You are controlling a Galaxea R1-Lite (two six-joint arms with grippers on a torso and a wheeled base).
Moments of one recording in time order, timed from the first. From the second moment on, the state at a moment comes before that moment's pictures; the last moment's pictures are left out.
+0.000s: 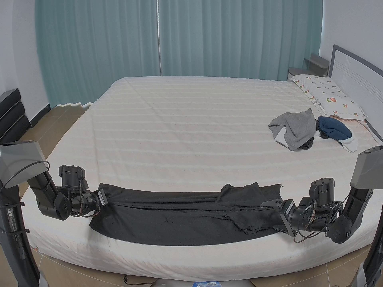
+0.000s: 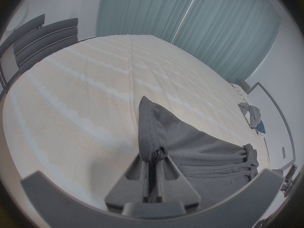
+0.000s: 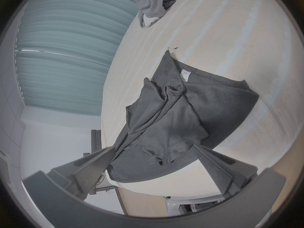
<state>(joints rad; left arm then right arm) 0.03 2.23 -0.67 -0.80 -0.13 -0.39 0.27 2.11 -0.32 -1.15 0.29 1.08</state>
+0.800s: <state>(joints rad) 0.00 2.24 -0.66 -0.80 -0.13 -0.39 0.27 2.12 -0.32 -1.15 0.29 1.08</state>
